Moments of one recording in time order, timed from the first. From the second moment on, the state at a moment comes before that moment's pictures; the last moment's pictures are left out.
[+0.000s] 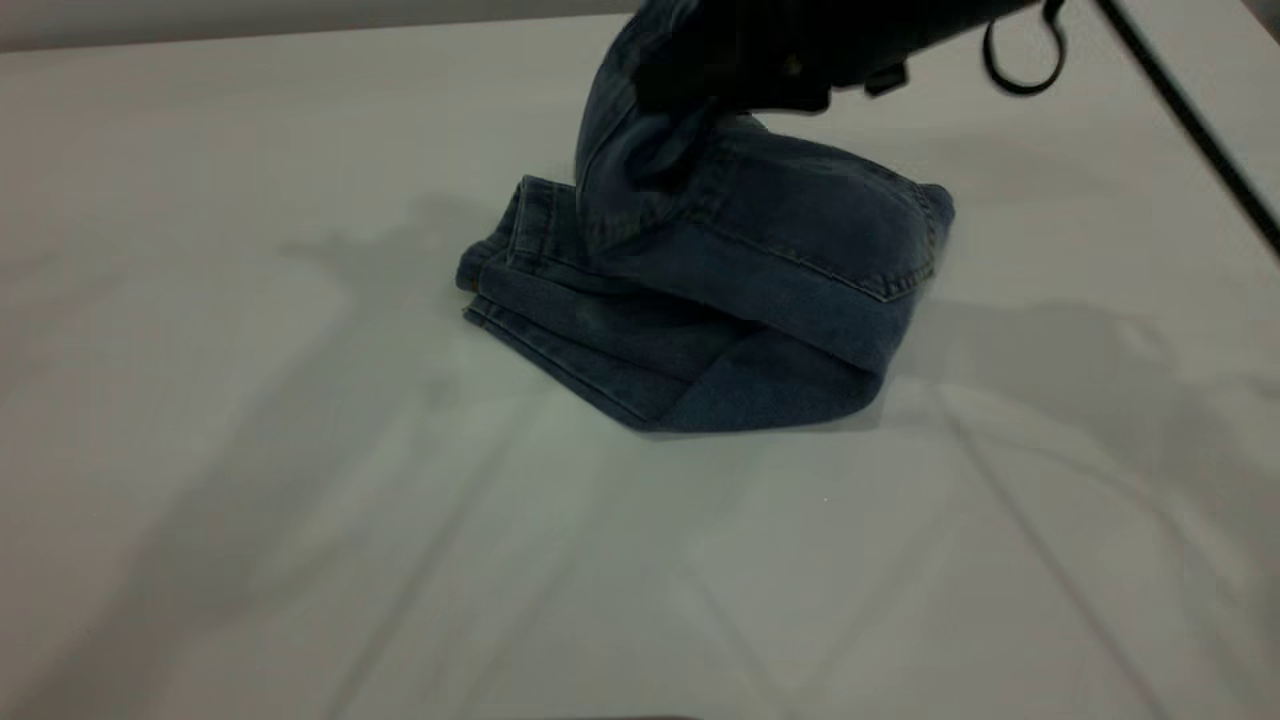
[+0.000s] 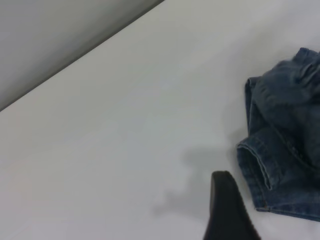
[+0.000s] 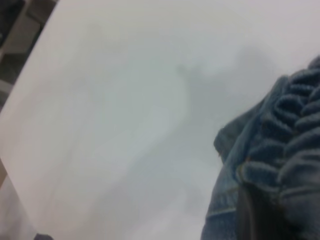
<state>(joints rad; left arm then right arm) -0.45 1.70 -1.63 0.11 0.82 0.10 0.39 2.09 -1.09 1.79 0.76 -1.53</state>
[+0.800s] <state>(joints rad) -0.45 1.70 -1.63 0.11 0.84 0.10 0.43 2.15 -1.18 1.78 0.84 -1.51</state>
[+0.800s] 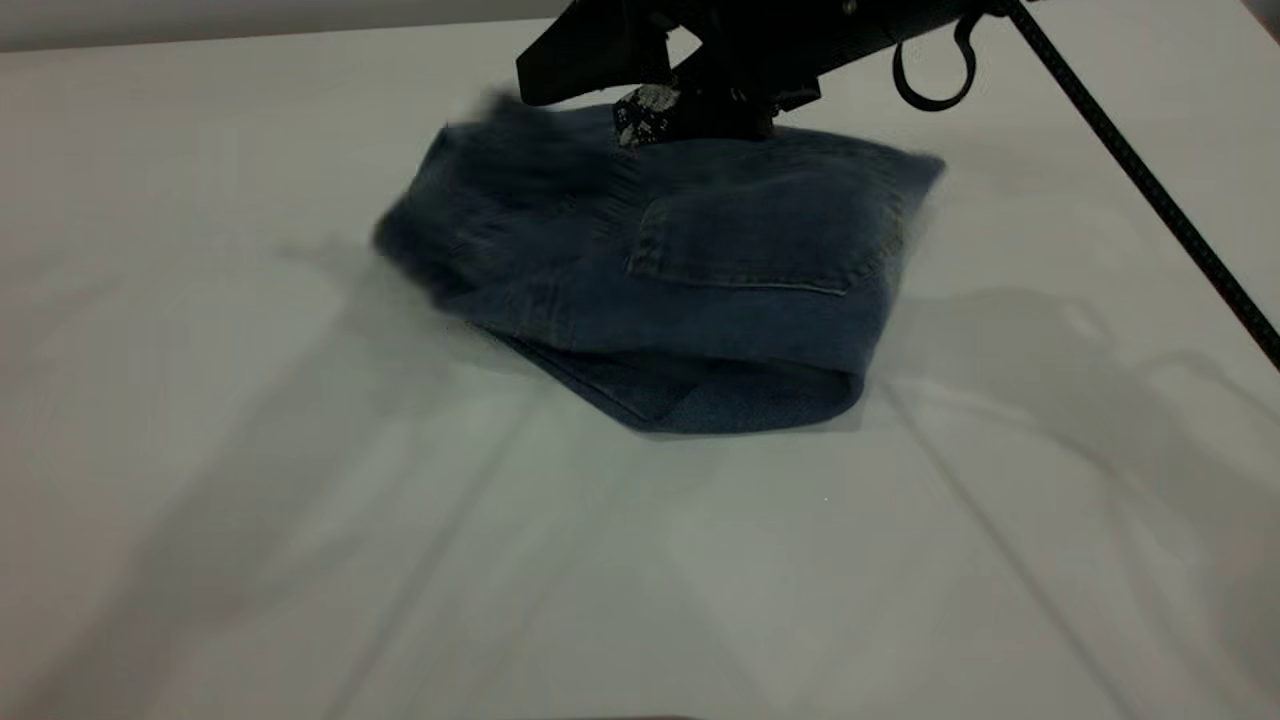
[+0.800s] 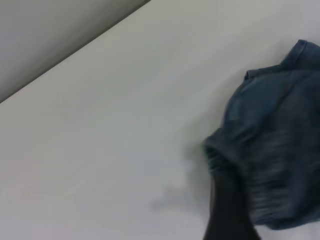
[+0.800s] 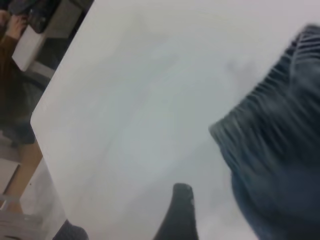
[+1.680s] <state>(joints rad) -0.45 1.66 -1.63 0.25 0.84 0.03 0.60 2.21 -1.57 0.55 0.63 0.34</state>
